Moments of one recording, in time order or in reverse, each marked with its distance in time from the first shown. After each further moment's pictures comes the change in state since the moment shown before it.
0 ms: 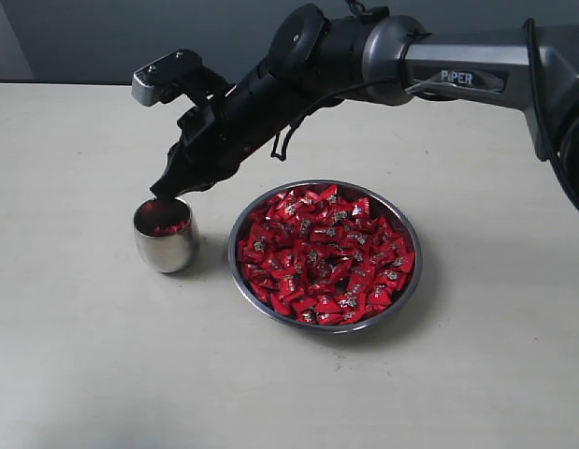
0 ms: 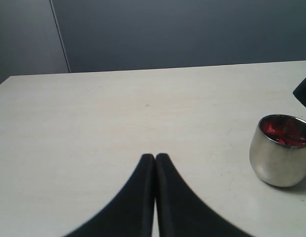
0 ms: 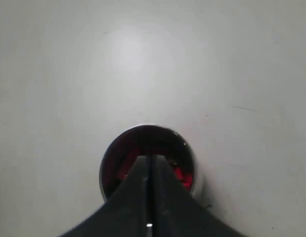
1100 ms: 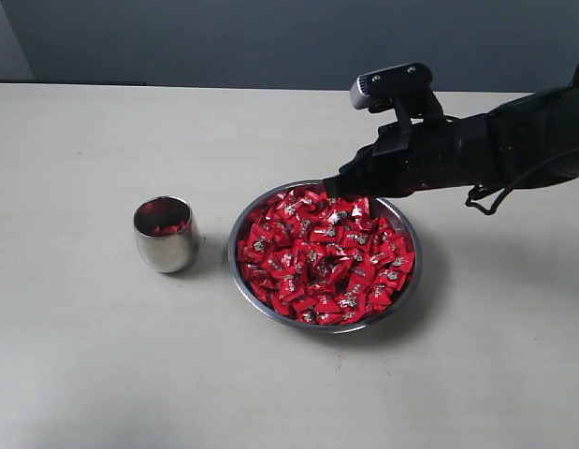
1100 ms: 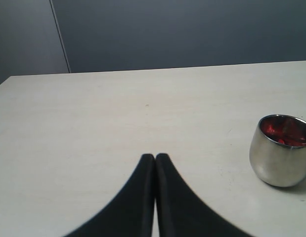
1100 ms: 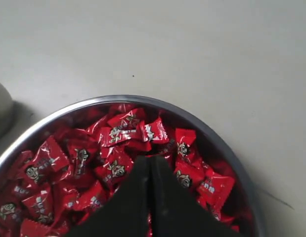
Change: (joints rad) left arm 0.000 0.000 0.000 0.000 0.000 0.000; right arm -0.272 -0.431 0.808 0.760 -0.486 -0.647
